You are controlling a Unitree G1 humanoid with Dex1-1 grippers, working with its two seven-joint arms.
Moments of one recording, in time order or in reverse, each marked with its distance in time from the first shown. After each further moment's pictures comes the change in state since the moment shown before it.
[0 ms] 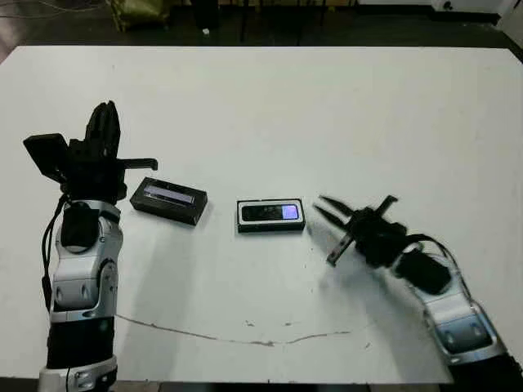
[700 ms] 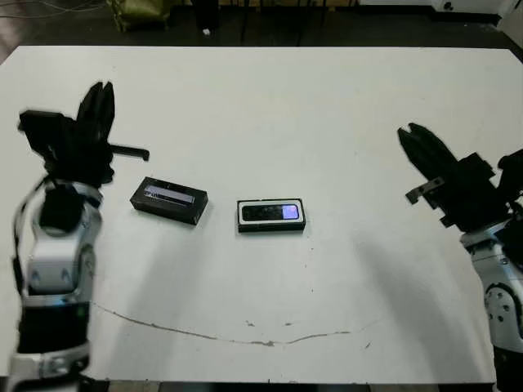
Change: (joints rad) left arm -0.204 0.348 -0.117 0.089 0.122 0.129 -0.328; right arm -0.048 -0.052 -0.250 -0.079 0.296 0.261 -0.074
